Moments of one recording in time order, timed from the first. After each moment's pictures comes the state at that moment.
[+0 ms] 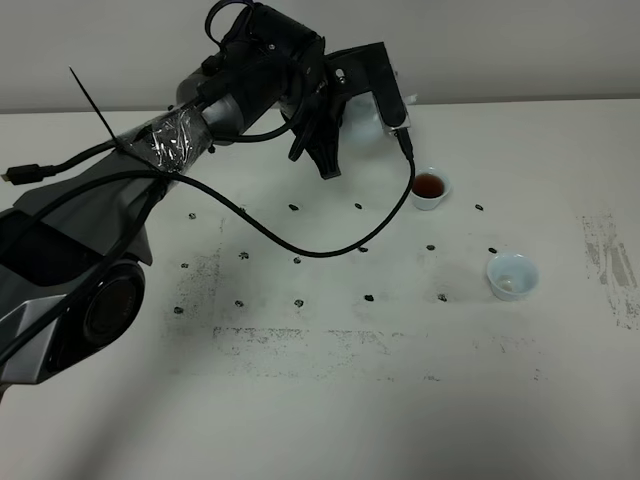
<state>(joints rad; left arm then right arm) -0.54 2.49 -2.36 0.17 0.85 0.73 -0.01 -0.01 -0.51 0.05 1.09 -0.08</state>
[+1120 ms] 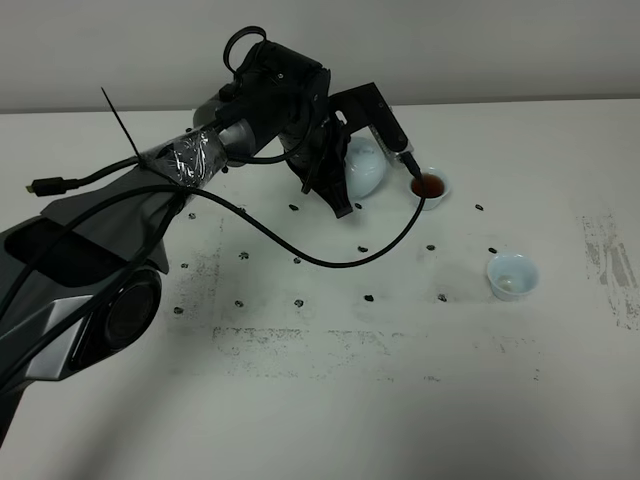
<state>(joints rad) -0.53 2.56 -2.36 0.06 0.96 0.61 -0.01 -0.01 -0.51 0.05 1.09 -0.08</state>
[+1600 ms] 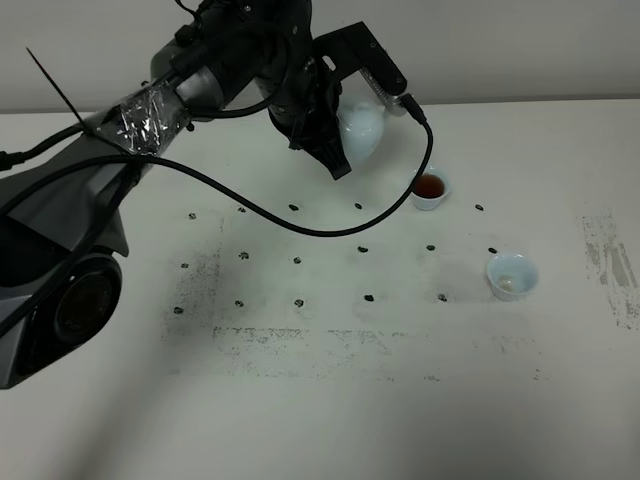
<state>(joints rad) -0.53 2.41 -2.36 0.01 1.09 0.57 -0.01 -0.01 -0.51 0.05 1.09 -0.08</state>
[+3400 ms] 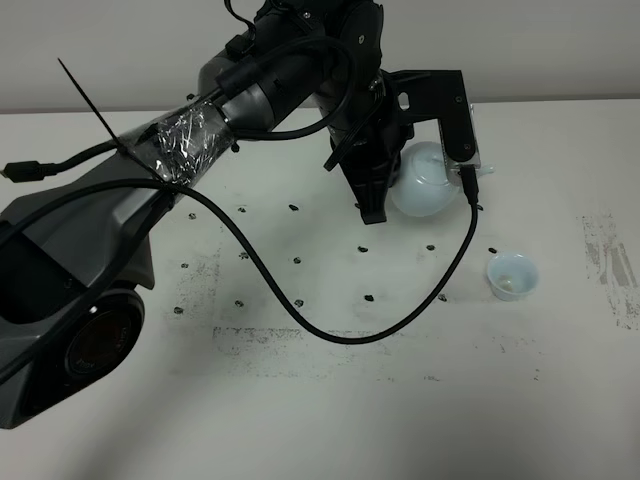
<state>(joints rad) -0.68 2.37 -2.35 -0.06 1.18 0.91 -0.01 -0.01 -0.51 0.05 1.09 -0.08</state>
